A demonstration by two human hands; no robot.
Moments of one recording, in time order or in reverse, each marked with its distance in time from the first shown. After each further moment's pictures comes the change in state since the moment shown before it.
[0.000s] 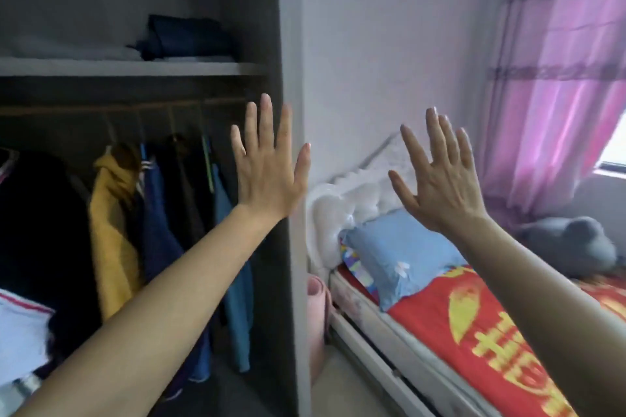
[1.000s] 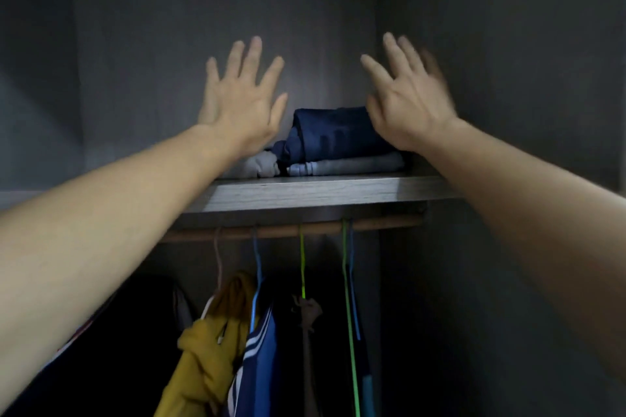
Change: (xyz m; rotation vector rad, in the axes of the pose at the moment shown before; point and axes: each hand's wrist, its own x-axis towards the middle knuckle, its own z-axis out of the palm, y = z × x) left_hand 0.335 -0.401 0.034 0.837 0.009 -0.051; right_hand 0.527 -0.296 0.190 0.279 0.262 -0.246
